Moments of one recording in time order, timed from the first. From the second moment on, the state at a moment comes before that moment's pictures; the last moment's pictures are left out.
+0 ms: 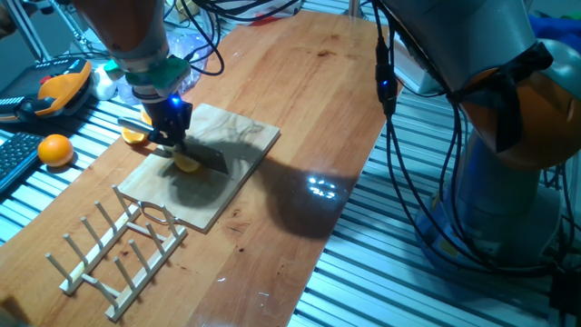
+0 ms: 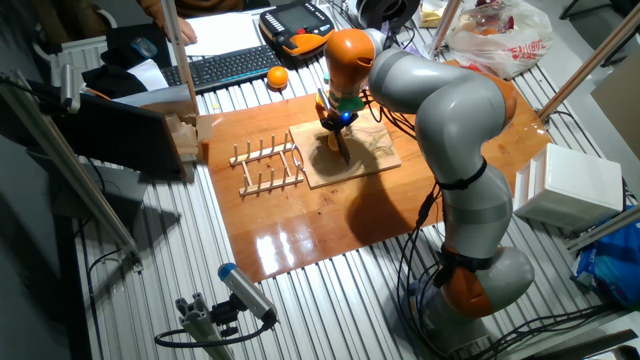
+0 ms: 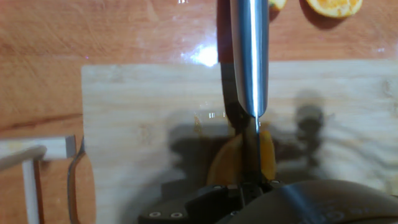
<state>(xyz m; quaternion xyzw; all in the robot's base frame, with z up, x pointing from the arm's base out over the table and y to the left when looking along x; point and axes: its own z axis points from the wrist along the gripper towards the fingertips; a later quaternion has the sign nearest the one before) 0.622 0.099 0.086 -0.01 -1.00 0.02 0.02</state>
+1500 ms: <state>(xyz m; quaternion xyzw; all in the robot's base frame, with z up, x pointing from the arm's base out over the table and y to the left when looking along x) 0.583 0.156 0.168 -0.06 -1.00 0.00 0.04</state>
